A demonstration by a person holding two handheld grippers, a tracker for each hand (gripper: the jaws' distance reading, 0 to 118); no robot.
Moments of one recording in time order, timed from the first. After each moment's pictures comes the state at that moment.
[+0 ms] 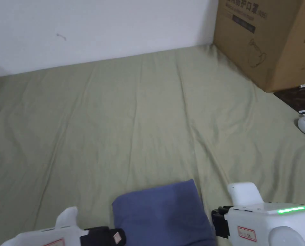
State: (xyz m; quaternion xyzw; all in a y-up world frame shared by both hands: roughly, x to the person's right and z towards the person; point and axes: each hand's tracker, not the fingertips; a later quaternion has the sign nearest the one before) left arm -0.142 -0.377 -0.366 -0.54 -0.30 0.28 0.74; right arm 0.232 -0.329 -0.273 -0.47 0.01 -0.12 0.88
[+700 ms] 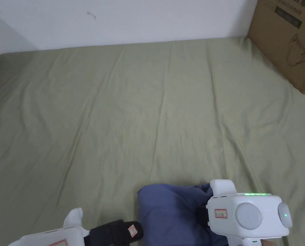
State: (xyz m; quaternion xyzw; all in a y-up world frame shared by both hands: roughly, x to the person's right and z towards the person) left arm -0.174 -0.414 -0.368 -0.53 -0.30 0.37 0.70; right arm 0.192 -0.409 -0.359 -0.54 0.04 -0.15 0.83
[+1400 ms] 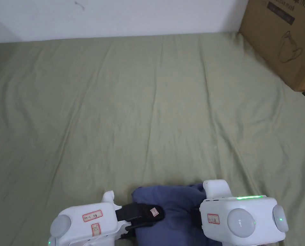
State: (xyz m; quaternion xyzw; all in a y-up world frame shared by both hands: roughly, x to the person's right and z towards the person) left arm -0.111 -0.497 -0.436 -0.56 -0.35 0.43 0.62; right arm 0.173 -0.399 -0.356 -0.54 0.02 -0.10 0.84
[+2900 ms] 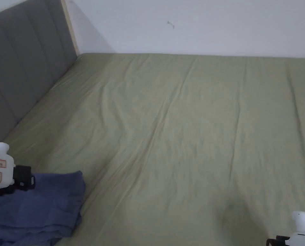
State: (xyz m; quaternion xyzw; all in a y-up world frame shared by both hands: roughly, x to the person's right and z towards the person) left arm -0.473 -0.310 -0.468 -0.53 0.07 0.12 0.84; right arm 0.134 -0.373 -0.354 -0.54 0.03 -0.11 0.84
